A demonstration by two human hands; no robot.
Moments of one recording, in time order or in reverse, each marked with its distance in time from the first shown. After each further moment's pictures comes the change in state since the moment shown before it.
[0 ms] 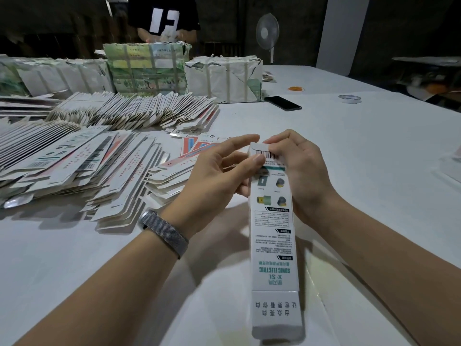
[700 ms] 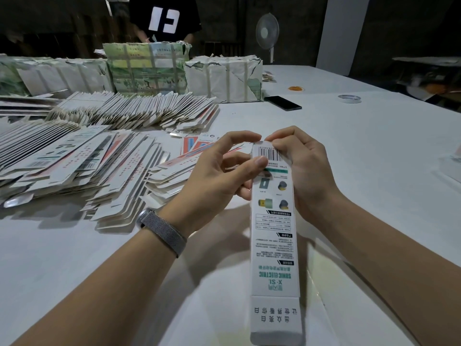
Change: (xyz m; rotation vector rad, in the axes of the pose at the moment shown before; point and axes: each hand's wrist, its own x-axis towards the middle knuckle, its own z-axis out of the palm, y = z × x) left_hand -0.001 0.002 -0.002 -0.022 -0.066 0.001; right_hand 0.005 0.001 -0.007 -0.034 0.005 -0.048
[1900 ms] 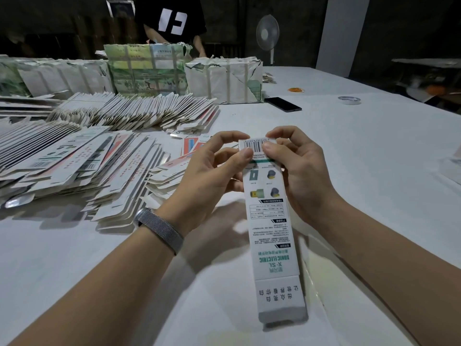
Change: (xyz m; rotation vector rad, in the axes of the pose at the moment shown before) left_hand 0.003 -0.003 -0.008 -0.076 0.094 -0.007; right_hand 0.002 0.010 -0.003 0.042 -0.058 -0.043
